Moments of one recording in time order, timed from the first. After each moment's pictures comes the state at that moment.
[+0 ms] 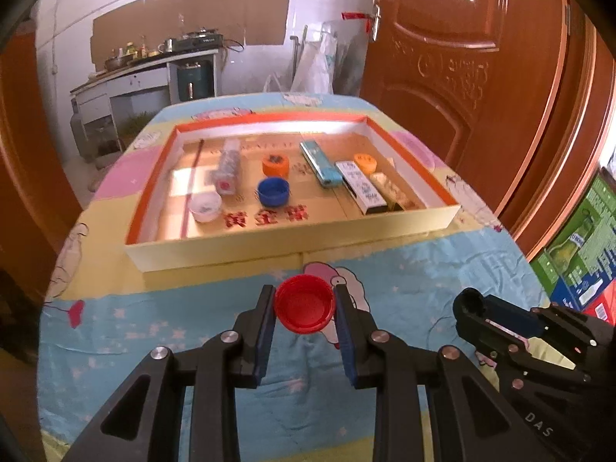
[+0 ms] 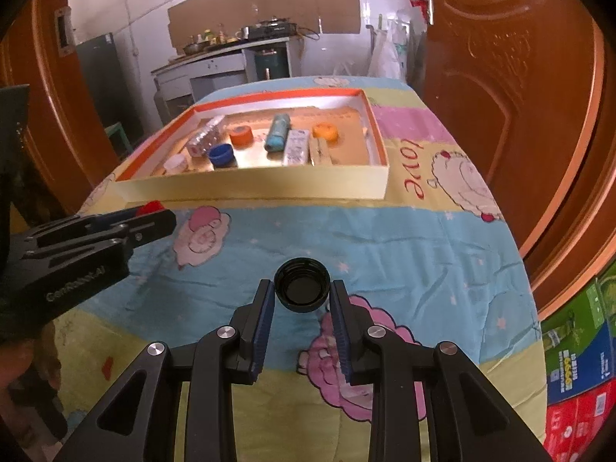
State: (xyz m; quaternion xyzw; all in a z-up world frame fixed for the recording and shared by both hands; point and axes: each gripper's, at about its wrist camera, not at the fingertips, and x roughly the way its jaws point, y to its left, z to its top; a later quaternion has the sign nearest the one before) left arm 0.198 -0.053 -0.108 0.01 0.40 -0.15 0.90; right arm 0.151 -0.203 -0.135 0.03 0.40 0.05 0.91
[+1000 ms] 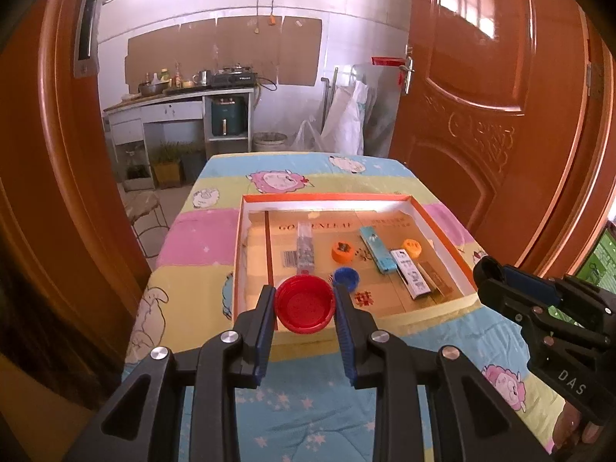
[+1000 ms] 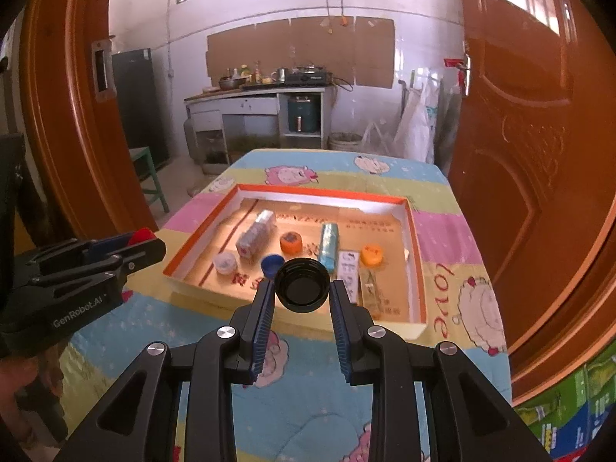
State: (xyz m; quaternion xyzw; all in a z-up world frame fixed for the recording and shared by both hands) left arm 0.223 0.008 -0.040 -0.01 0.34 -0.11 0.93; right arm 0.196 -0.157 -0.043 -0.01 0.32 0.09 0.94
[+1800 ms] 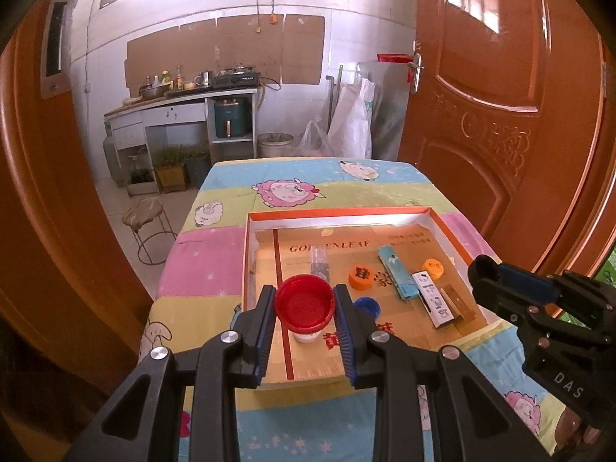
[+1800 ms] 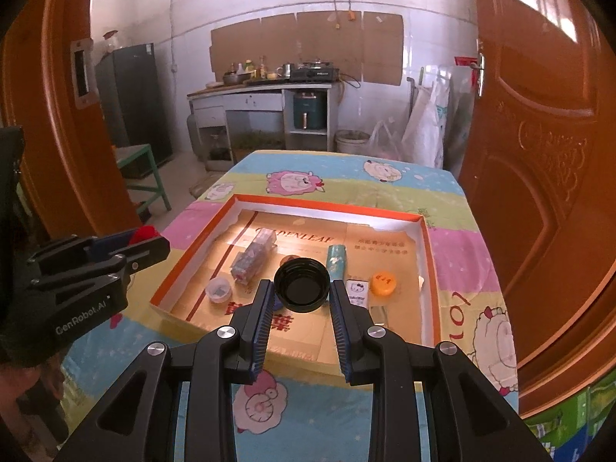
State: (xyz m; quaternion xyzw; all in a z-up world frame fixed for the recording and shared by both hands) left arm 0.266 0.005 -0.039 0.01 0.34 -0.10 0.93; right arm 0.248 -0.152 -0.044 -0.02 0.33 0.10 0.94
